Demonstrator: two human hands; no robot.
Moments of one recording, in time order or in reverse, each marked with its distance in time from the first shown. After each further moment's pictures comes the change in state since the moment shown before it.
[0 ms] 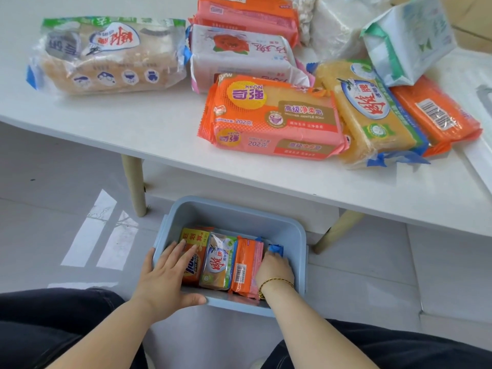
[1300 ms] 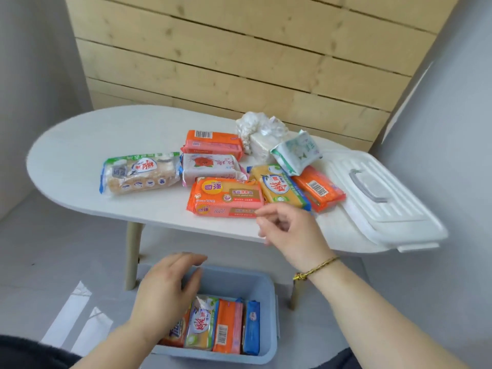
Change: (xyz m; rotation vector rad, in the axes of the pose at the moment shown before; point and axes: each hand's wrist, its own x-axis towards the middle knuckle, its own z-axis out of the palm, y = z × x) left_hand -0.077 0.074 -0.132 -0.337 0.908 0.318; right_hand -0.193 0.000 -0.206 0.668 0.578 -0.781
